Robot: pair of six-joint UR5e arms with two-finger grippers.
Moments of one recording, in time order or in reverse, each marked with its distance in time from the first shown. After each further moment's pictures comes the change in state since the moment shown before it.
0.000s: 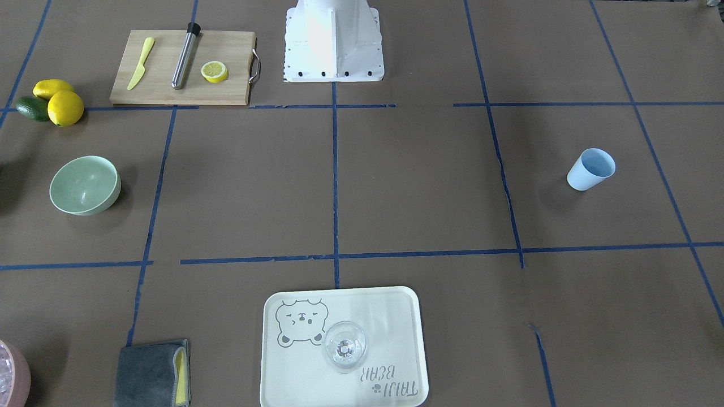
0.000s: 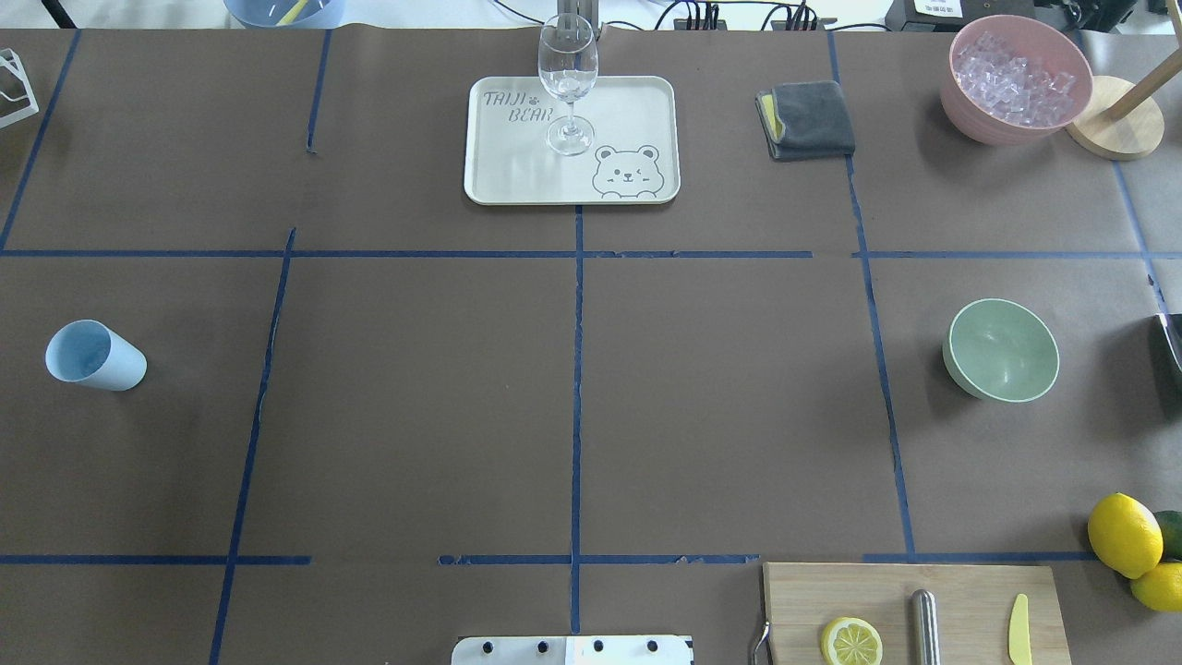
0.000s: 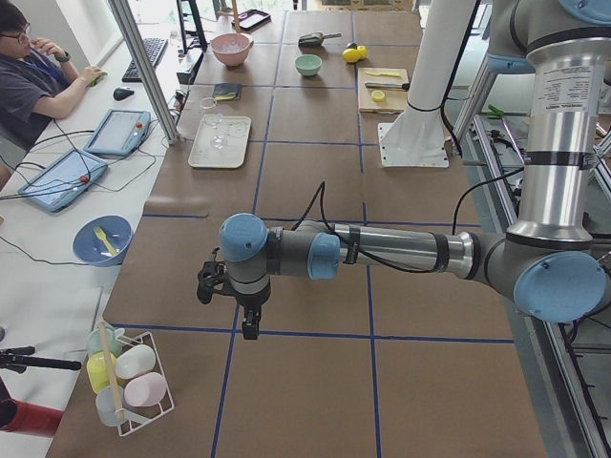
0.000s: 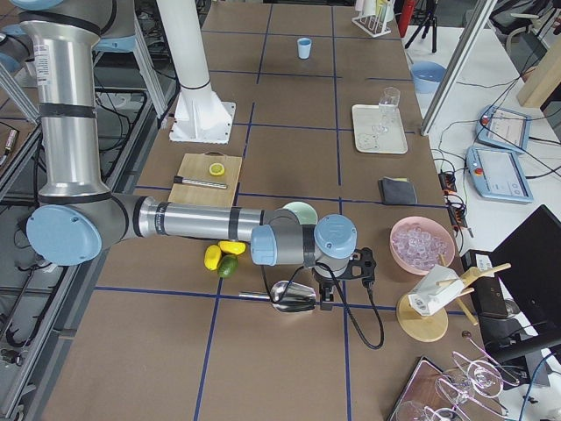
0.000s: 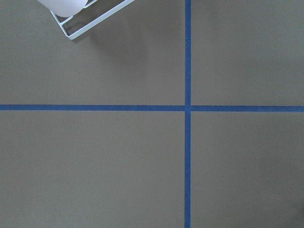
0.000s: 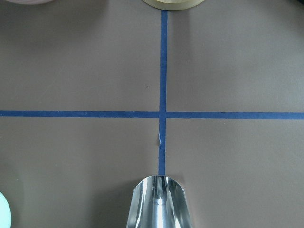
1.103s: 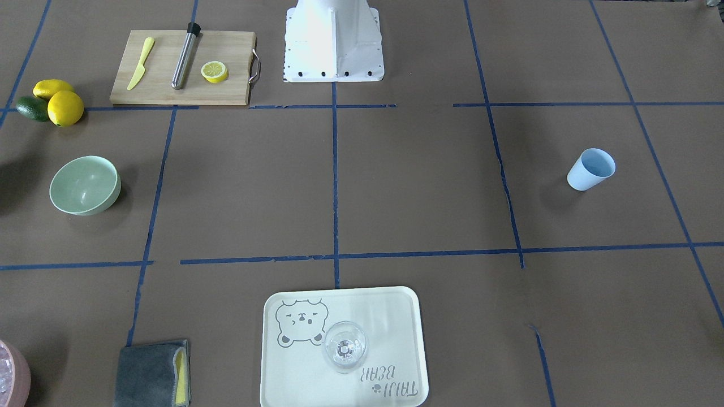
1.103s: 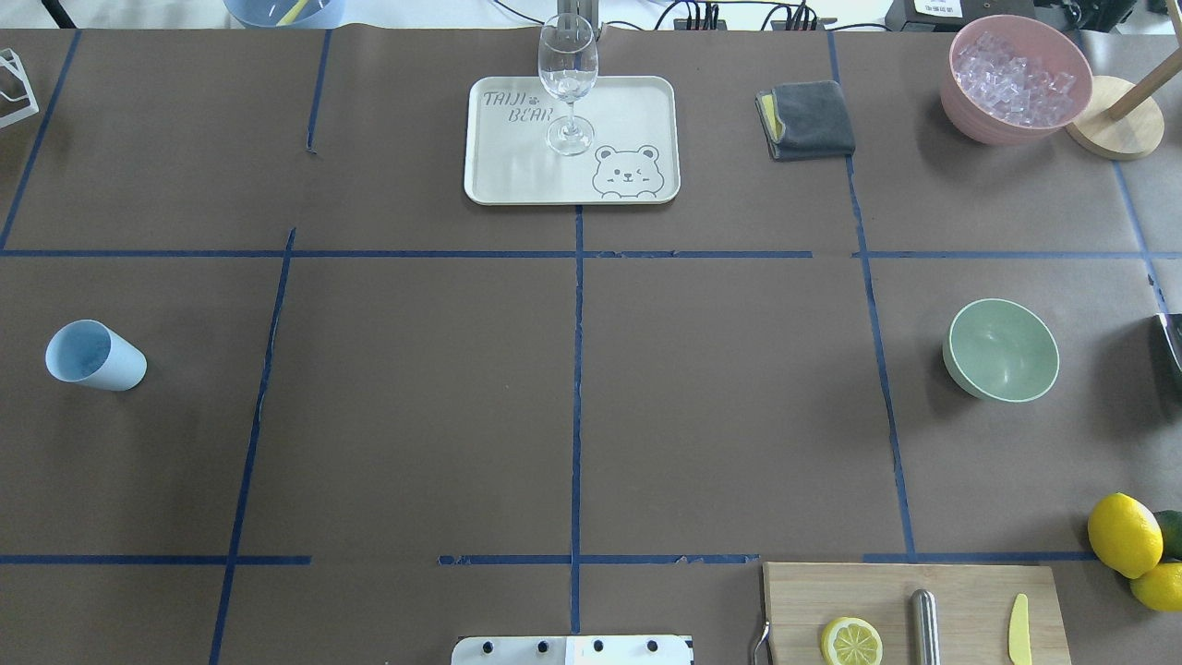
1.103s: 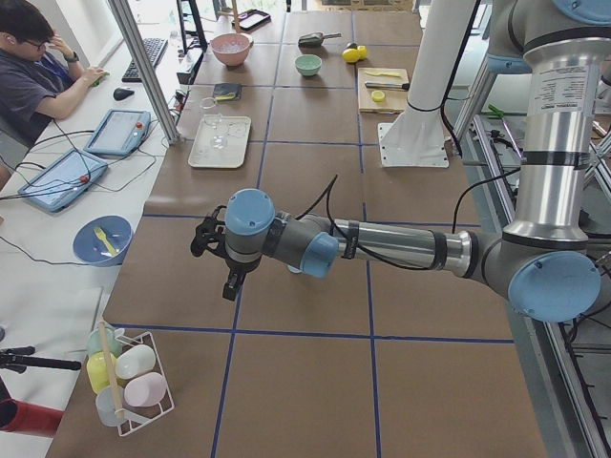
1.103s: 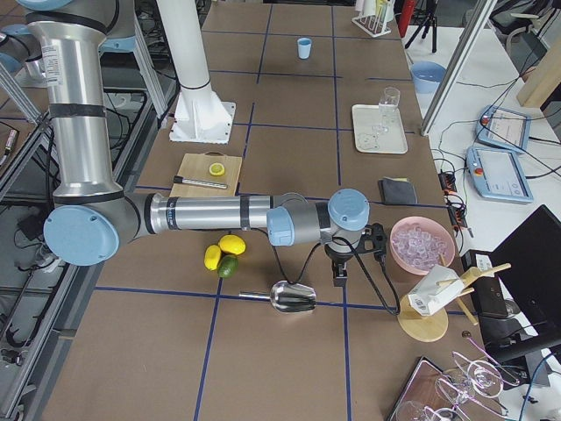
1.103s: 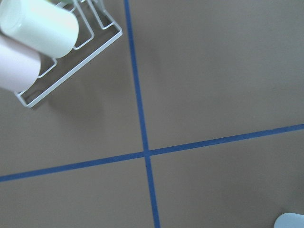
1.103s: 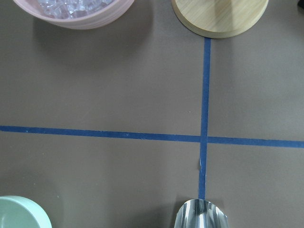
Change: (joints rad) left arm 0.066 0.000 -0.054 -0.350 -0.119 -0.095; right arm -0.075 0.055 0.039 0.011 0.016 0.092
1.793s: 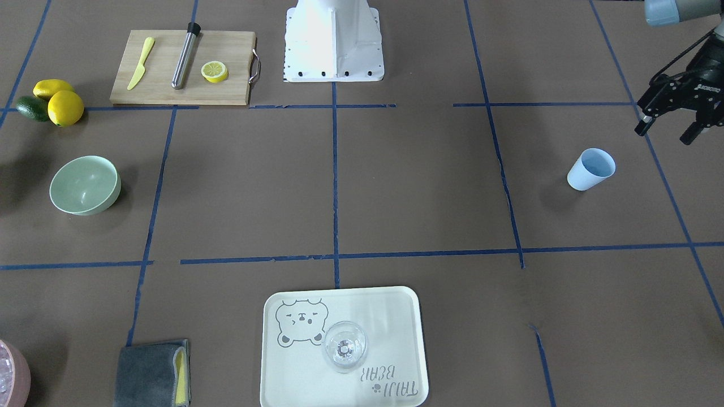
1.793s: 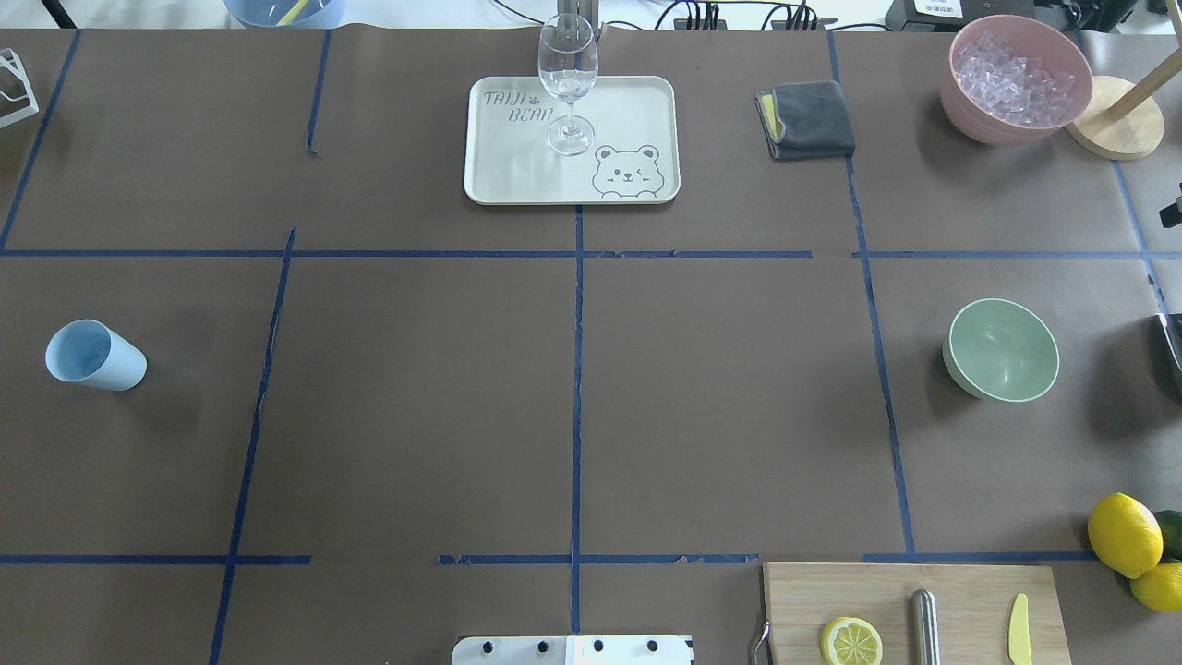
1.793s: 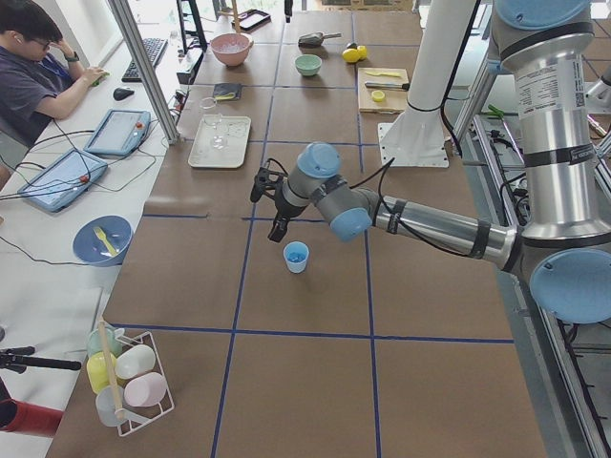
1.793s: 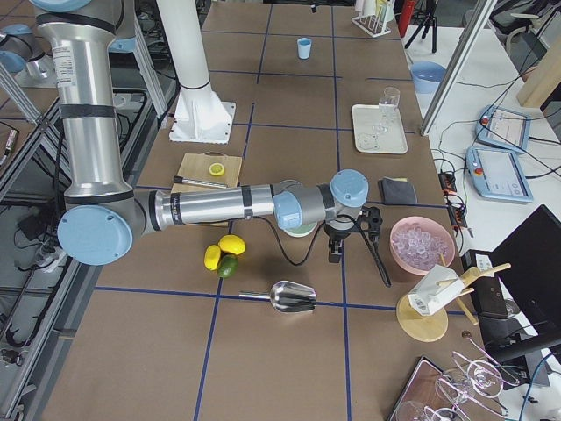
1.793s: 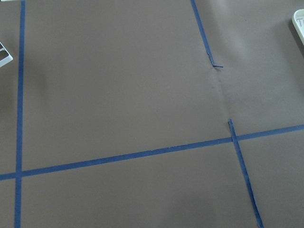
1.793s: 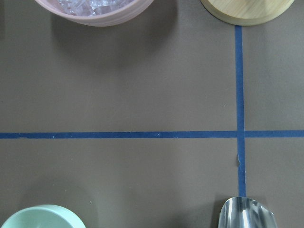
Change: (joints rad) left arm 0.388 0.298 -0.314 -0.481 0.355 -0.672; right arm -0.131 0.000 0.077 0.009 -0.007 0.242
